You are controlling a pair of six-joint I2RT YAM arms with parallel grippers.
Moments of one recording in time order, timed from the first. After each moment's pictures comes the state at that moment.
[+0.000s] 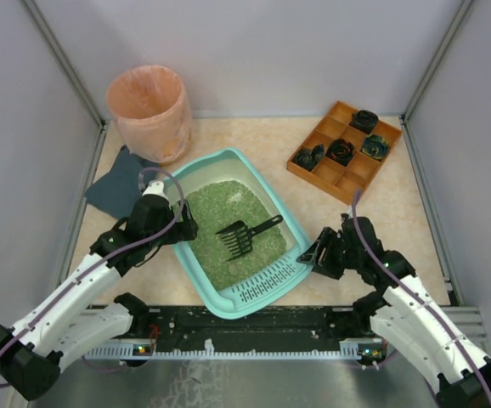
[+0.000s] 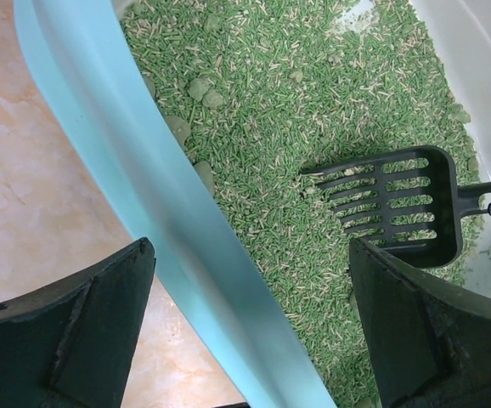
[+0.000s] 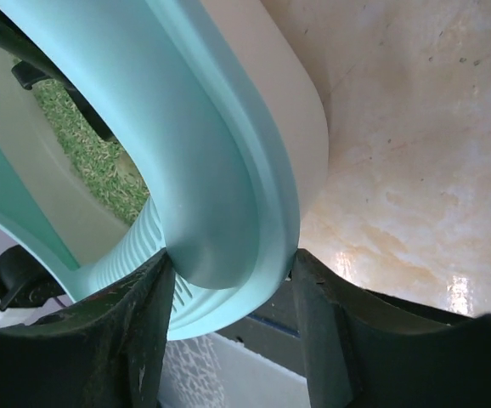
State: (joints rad) left arm -0.59 0.85 0.73 -0.60 -0.26 -0.57; right arm 0.46 0.62 0.51 -0.73 -0.27 0.94
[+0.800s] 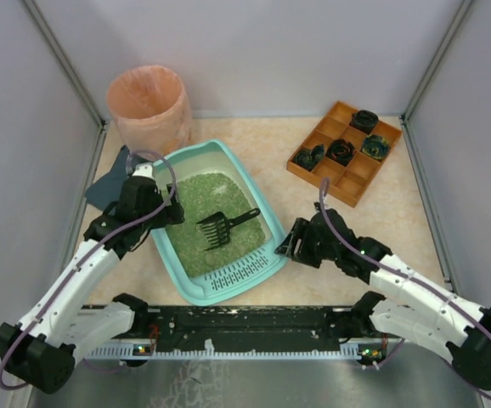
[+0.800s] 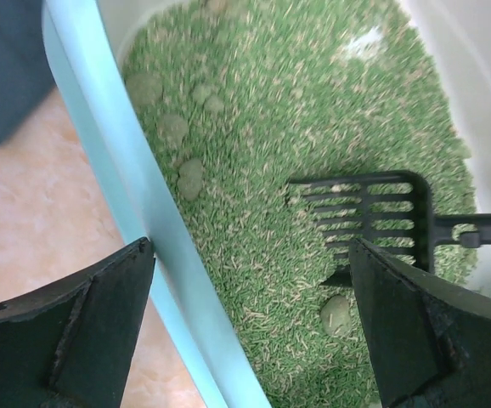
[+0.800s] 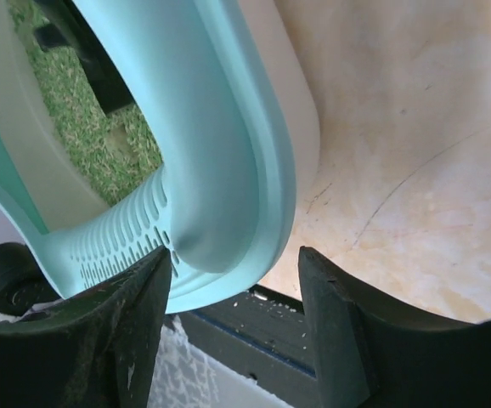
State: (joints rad) left arm -0.41 0.95 0.83 -0.63 -0.25 -0.45; right arm 0.74 0.87 0.56 -0.46 -0.10 1.03
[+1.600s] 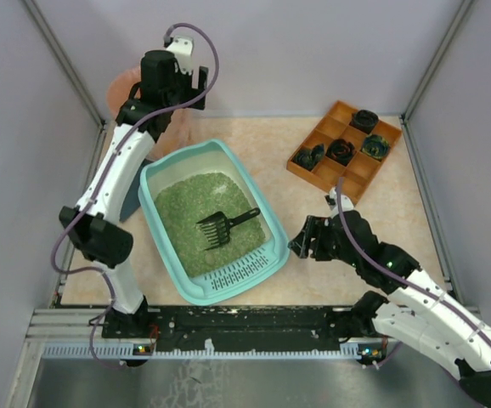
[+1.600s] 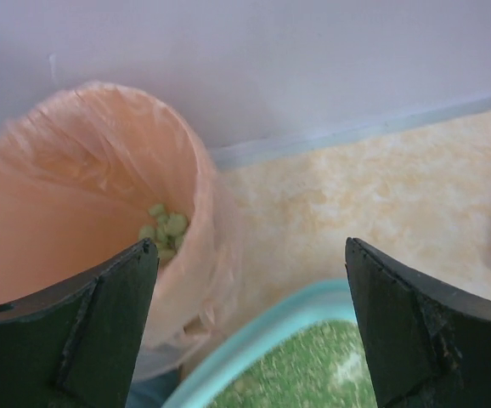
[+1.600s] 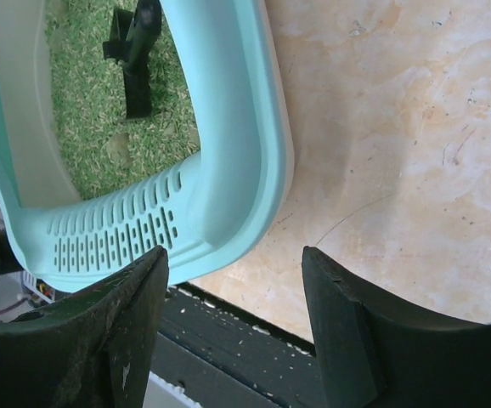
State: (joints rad) left arm -0.38 1.76 1.98 -0.50 -0.23 0.07; right arm 0.74 0.65 0.67 -0.64 0.06 0.72
